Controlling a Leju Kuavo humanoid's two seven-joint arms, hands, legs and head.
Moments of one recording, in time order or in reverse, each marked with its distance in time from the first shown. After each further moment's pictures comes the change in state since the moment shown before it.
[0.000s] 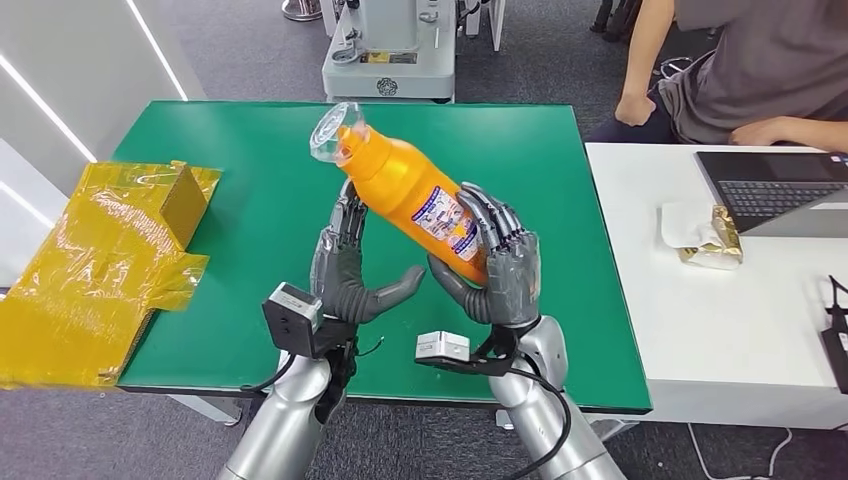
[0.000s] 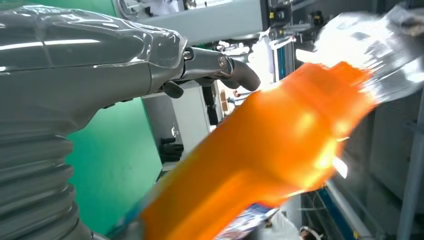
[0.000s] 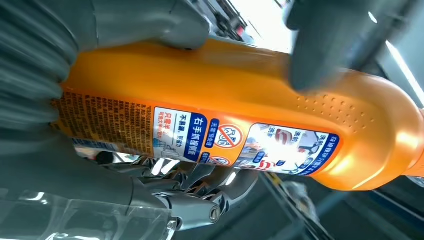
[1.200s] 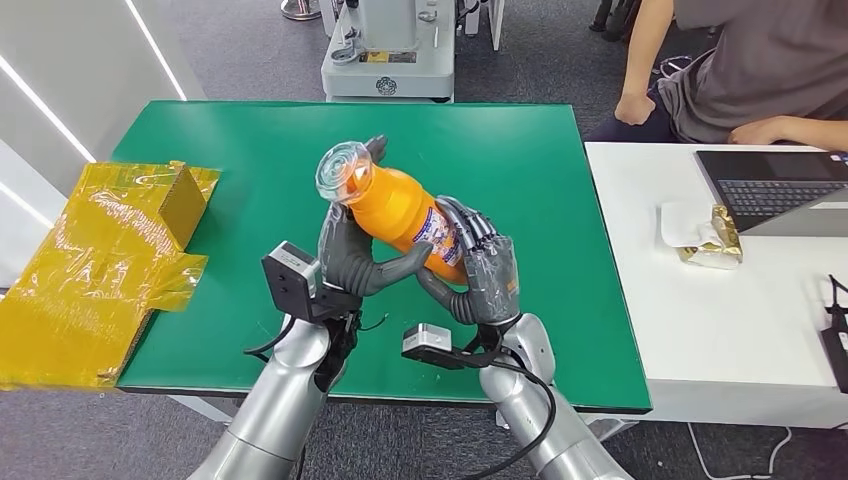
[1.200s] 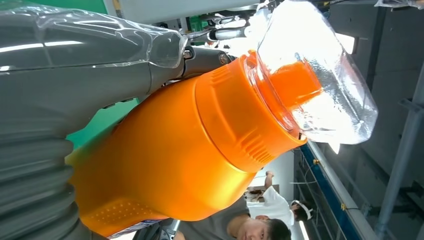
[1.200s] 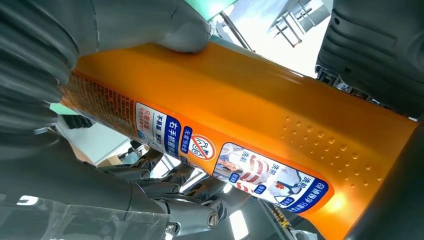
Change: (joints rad) left arm -0.125 -0.001 0.003 0.091 0.062 -0.118 0.040; right arm -0.069 0.006 0.048 0.185 0.008 0.000 0.009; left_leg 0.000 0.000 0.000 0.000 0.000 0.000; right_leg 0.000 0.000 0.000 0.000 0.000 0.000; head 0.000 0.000
